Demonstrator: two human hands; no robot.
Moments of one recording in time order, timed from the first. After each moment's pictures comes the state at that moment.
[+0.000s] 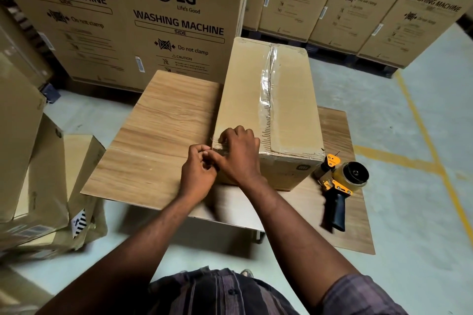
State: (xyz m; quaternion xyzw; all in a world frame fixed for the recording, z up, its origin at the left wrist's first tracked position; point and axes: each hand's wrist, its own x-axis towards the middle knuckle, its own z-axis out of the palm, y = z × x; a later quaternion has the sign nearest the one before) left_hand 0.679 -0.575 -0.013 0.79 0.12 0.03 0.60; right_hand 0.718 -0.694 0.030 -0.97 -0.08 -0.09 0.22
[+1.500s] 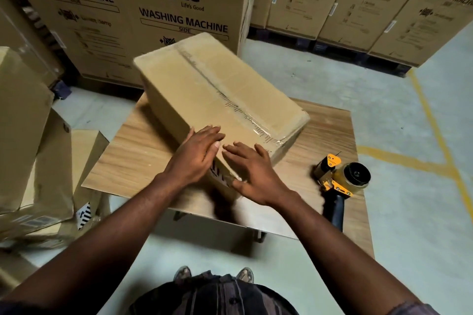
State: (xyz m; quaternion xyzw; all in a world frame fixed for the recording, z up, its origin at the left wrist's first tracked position) left_hand 0.707 -0.559 0.015 0.93 -0.15 0.05 0.33; right_hand 0.687 -0.776 0.024 -0.92 -0.30 0.04 0.26
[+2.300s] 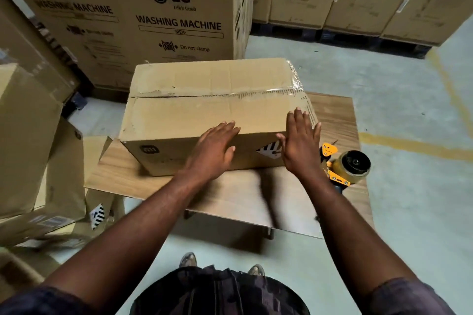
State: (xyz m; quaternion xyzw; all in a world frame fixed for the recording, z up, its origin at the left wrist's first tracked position) left_hand 0.707 -0.649 0.018 0.96 -0.15 0.05 0.22; right_hand 0.733 -0.896 -0.001 -0.99 -0.03 -0.05 0.13
